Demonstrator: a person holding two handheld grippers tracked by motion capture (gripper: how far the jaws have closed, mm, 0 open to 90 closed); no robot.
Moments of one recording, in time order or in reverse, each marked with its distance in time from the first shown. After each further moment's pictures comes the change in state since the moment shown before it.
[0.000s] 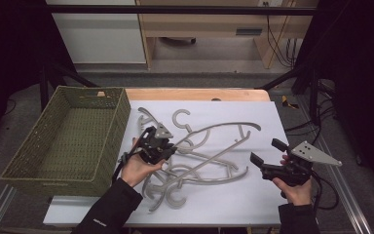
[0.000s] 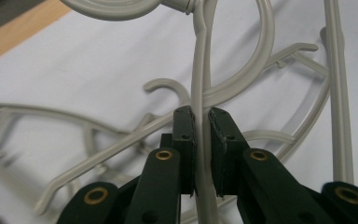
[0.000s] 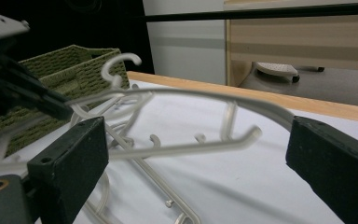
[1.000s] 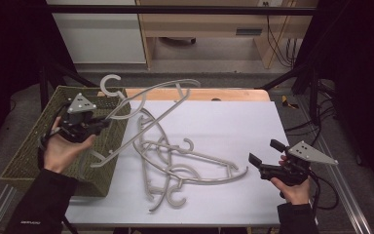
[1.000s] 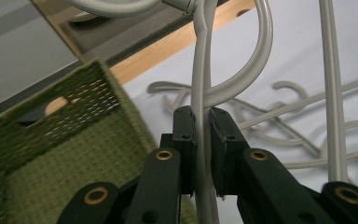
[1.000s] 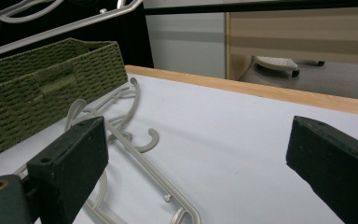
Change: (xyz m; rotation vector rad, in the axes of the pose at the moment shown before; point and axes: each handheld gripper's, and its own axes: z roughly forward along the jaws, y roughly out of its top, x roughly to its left) left arm 0.108 -0.027 -0.138 -0.043 0.269 -0.055; right arm -0.001 -0.004 0.005 0.025 -0.004 -0.002
